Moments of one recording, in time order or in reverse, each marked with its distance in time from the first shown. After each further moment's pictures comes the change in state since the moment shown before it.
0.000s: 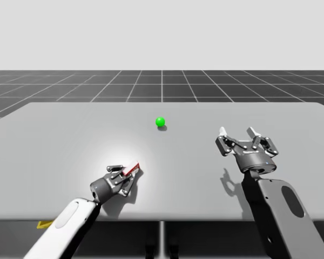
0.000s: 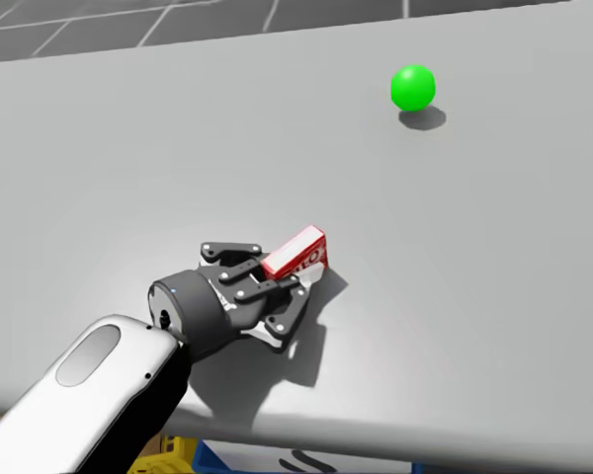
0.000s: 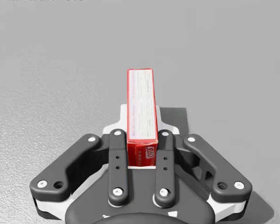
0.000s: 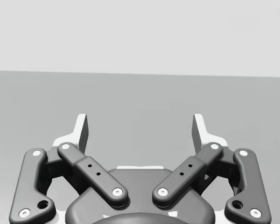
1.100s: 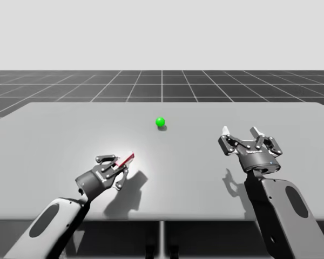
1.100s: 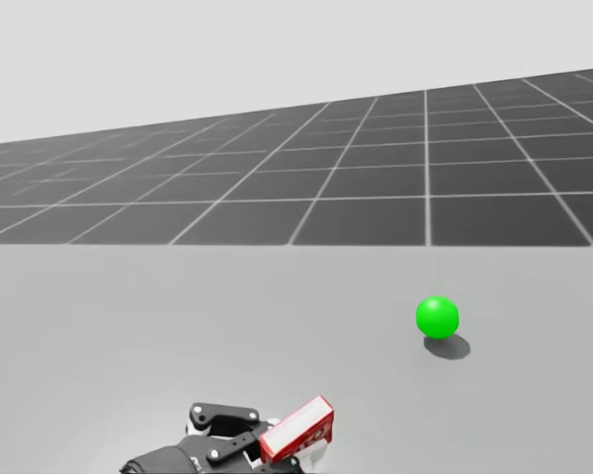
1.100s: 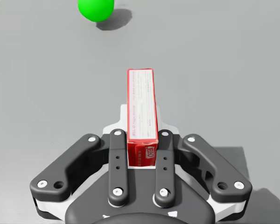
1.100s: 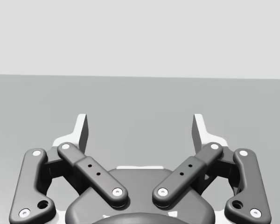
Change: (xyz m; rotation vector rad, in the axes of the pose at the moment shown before) left arm 0.056 0.003 0.027 0.096 -0.068 -0.161; right arm 0.002 -0.007 0.000 -0.012 -0.008 0.000
